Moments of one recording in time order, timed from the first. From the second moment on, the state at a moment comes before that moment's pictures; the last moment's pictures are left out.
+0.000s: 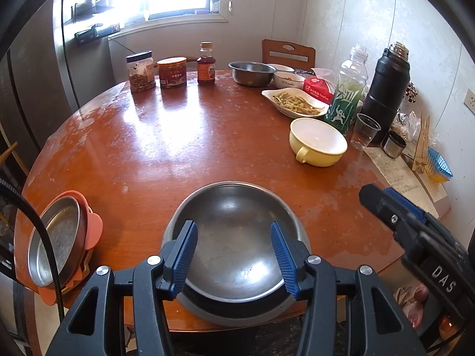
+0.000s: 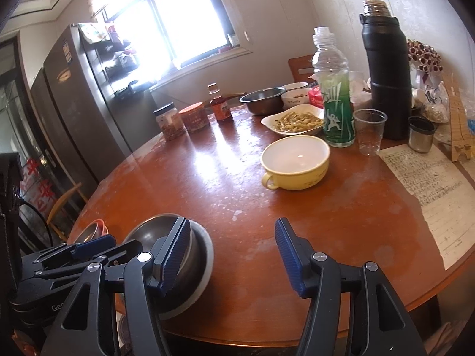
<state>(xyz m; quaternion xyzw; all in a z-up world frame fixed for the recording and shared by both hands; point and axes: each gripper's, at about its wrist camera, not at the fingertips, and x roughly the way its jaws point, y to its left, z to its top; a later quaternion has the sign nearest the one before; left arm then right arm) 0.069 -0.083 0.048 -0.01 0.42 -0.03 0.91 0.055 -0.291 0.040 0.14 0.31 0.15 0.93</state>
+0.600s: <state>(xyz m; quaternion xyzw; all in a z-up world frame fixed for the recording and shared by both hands) 0.129 -0.119 0.059 0.00 0.42 -0.07 0.91 0.092 -0.340 0.033 0.15 0.31 0.09 0.93</state>
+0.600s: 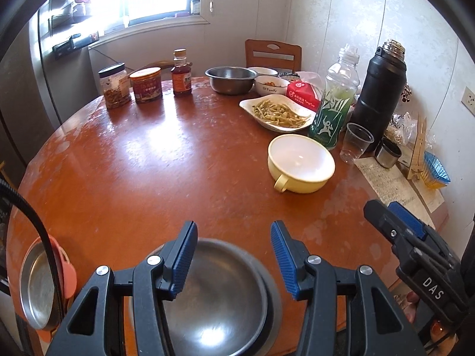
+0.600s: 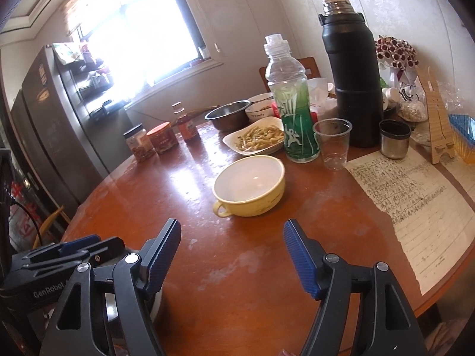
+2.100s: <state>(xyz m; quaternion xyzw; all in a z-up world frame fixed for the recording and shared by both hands) 0.328 -0.173 -0.032 0.04 0.61 -0.12 0.78 0.246 -0.336 -0.037 0.15 0.41 0.06 0.90</state>
